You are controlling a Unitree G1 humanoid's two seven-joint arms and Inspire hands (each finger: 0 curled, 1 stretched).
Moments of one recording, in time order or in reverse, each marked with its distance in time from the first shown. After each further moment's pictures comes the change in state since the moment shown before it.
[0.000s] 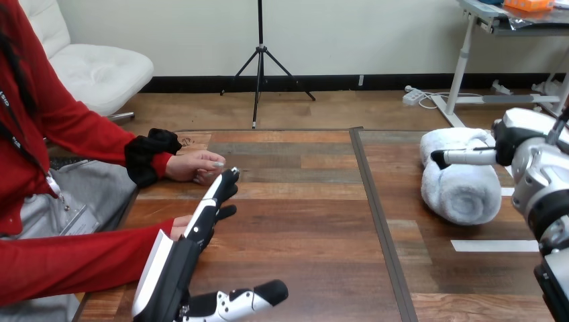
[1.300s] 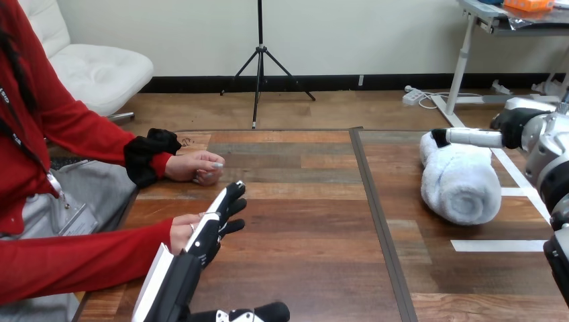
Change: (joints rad) left arm 0.045 0.006 -0.012 -0.008 -0.089 -0.043 -0.101; right arm -0.090 -0.035 0.025 0.018 0.029 -0.016 0.212
